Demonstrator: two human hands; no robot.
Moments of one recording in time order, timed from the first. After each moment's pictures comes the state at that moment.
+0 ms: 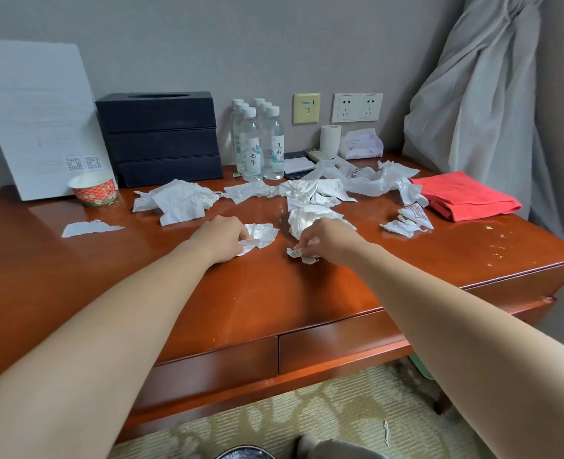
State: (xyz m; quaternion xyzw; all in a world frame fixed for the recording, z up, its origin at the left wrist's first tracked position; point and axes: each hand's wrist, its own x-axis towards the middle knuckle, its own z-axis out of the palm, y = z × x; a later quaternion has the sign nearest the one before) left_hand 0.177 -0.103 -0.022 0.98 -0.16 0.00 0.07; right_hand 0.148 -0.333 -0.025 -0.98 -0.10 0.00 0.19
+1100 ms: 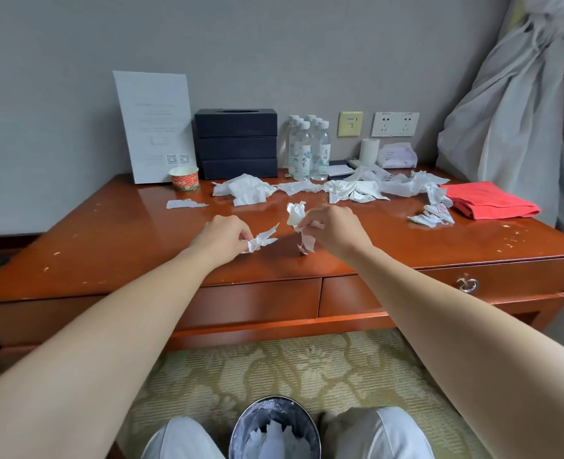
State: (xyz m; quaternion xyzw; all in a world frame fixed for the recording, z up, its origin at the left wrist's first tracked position) left_hand 0.009 -0.012 0.004 0.98 -0.06 0.07 0.16; right_hand 0.014 -0.240 0.010 -0.94 -0.16 -0.16 0.25
